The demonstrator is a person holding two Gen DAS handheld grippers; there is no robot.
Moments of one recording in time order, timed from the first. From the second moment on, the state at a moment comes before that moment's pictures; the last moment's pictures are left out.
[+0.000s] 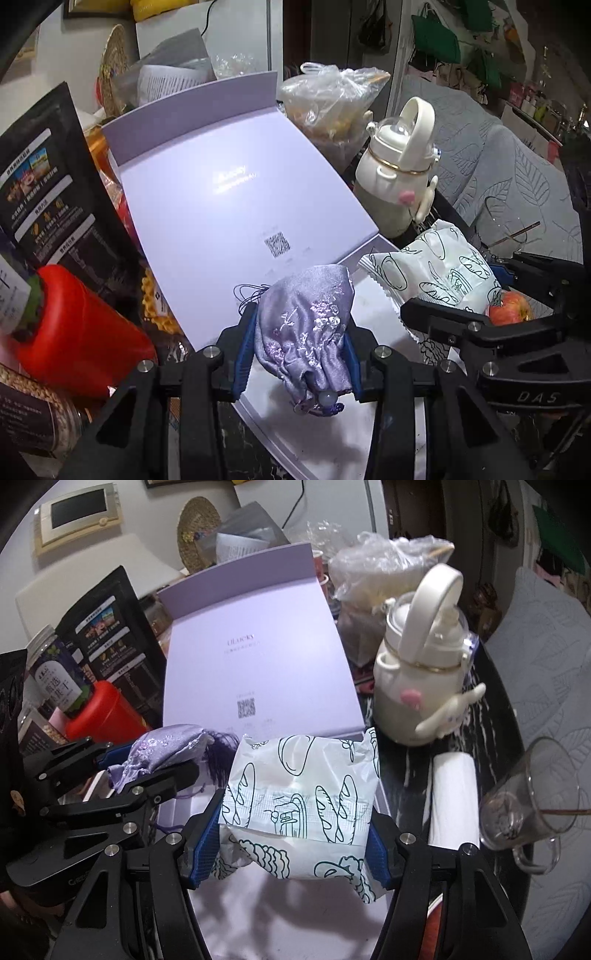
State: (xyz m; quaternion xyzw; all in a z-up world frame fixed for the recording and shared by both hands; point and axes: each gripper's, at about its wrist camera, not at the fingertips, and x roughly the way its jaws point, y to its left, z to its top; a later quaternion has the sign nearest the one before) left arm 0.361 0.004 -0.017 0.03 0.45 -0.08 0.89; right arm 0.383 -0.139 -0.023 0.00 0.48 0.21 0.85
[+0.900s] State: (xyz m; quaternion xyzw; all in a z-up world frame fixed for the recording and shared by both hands) left arm 0.353 0.016 -0.002 0.04 0.43 -0.03 0.90; right arm 0.376 -0.137 0.000 -0.03 0.45 0.18 0.87
